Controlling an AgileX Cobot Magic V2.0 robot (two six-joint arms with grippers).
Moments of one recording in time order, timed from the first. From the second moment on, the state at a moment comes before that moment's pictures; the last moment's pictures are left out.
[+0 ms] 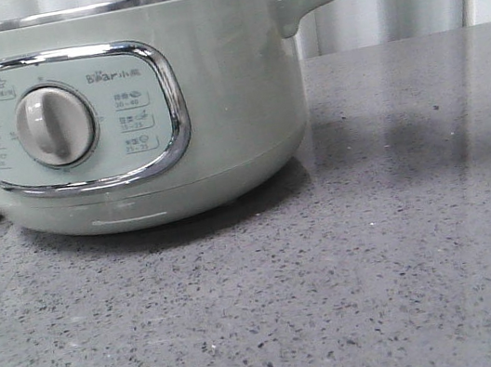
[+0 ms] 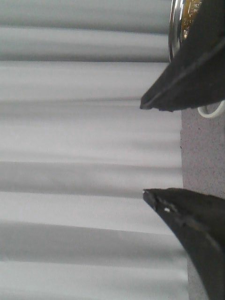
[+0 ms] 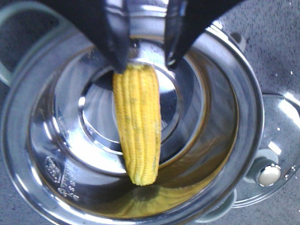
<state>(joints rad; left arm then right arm) -0.09 0.43 -0.36 0.20 -0.26 -0.25 0.59 1.38 -1.40 0.16 0.77 -0.03</state>
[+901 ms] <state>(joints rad) -0.09 0.19 -0.35 0.22 0.05 -0.26 0.59 0.76 -0.72 0.11 0.36 -0.03</state>
